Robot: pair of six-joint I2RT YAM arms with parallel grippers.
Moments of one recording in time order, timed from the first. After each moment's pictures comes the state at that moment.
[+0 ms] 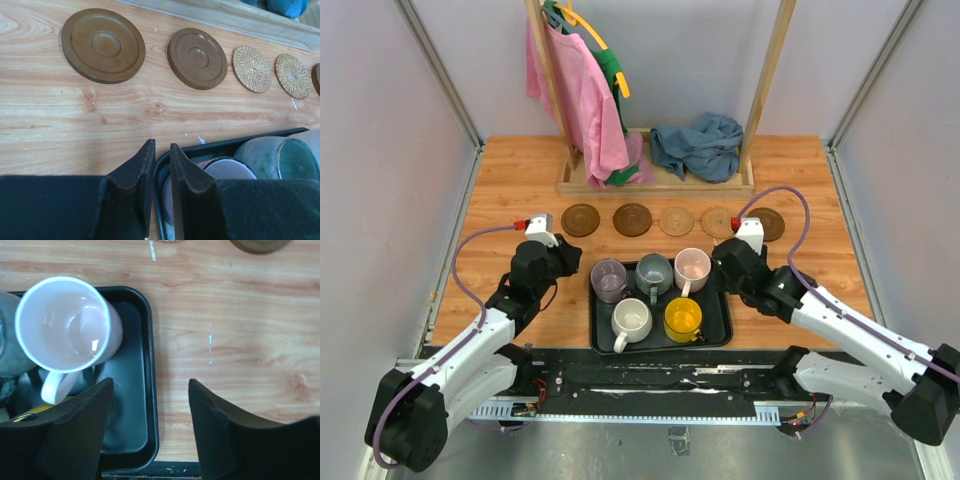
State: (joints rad) left arm -0.39 0.86 0.34 0.18 -0.12 -0.46; right arm 0.82 1.00 0.80 -0.70 0.55 0.55
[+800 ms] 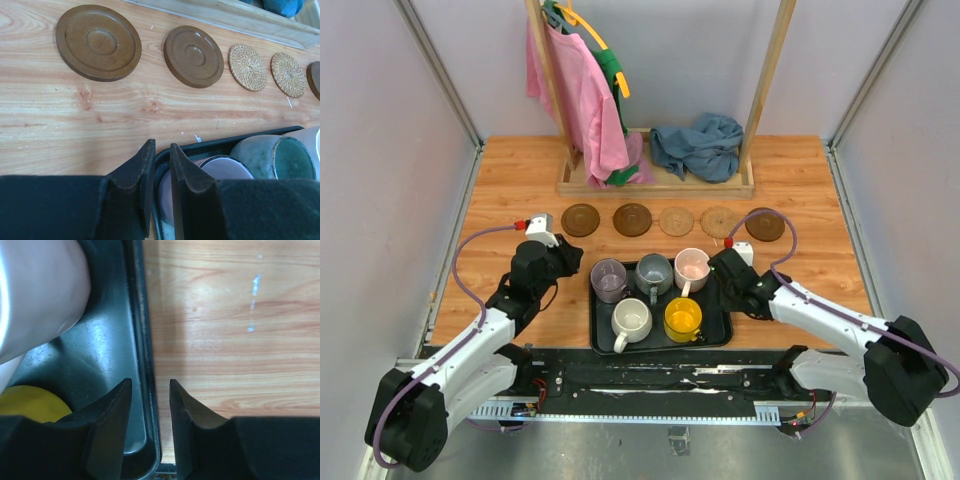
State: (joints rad) left arm -0.39 0.86 0.34 0.18 -0.11 -0.48; right arm 0.71 1.13 0.58 -0.57 0.34 0.62
